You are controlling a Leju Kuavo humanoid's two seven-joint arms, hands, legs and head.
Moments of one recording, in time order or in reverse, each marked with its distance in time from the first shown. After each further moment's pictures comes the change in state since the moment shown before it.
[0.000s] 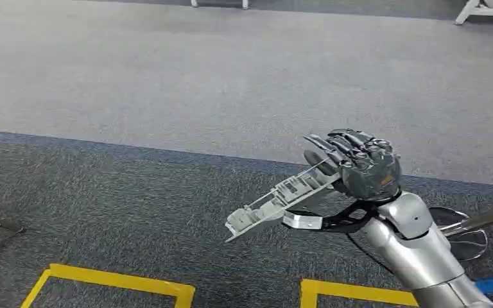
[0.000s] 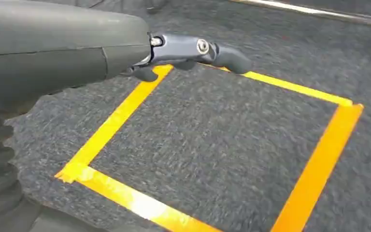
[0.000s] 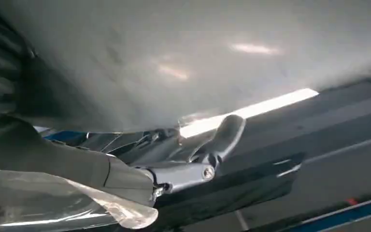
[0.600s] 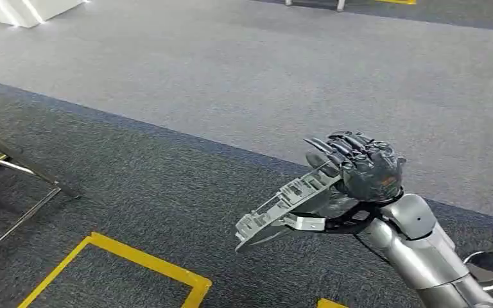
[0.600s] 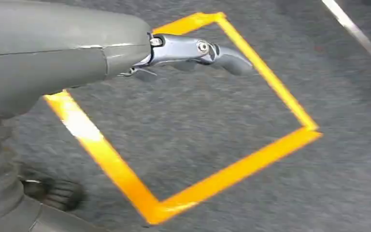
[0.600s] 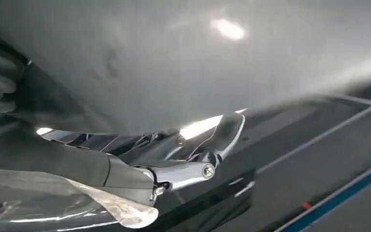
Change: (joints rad) left arm -0.058 -0.006 0.203 -0.034 0.186 -0.318 -0.243; right arm 0.010 -0.005 0.006 0.006 -0.008 0.011 -0.013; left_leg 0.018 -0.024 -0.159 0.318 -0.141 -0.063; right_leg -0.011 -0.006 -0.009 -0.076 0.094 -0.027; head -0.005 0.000
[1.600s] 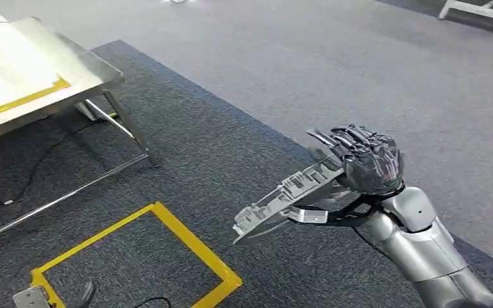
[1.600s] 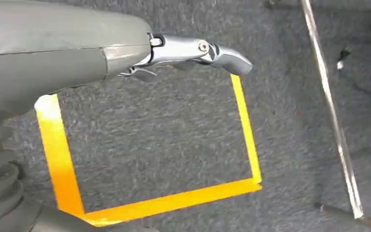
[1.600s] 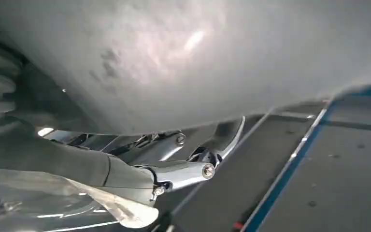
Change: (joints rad) left arm -0.054 -0.060 0.023 -0.126 -0.055 0.007 -0.008; right arm -0.041 0.008 -0.015 0.039 -0.037 0.000 -0.038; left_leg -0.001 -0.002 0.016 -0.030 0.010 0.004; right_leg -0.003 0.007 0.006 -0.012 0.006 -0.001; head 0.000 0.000
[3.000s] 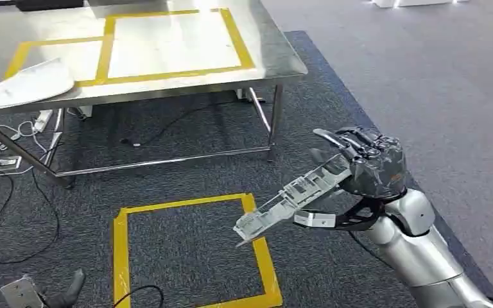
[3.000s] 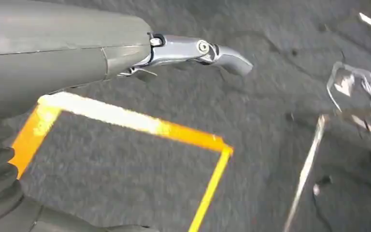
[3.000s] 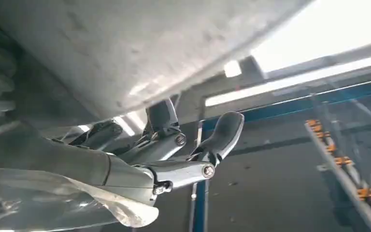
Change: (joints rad) left arm 0.005 -0.004 -0.049 -0.113 0.047 -0.007 -0.002; right arm 0.024 0.022 -0.022 -0.019 -0.126 0.025 -0.061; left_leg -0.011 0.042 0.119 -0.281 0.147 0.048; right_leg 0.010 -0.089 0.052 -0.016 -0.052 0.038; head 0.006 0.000
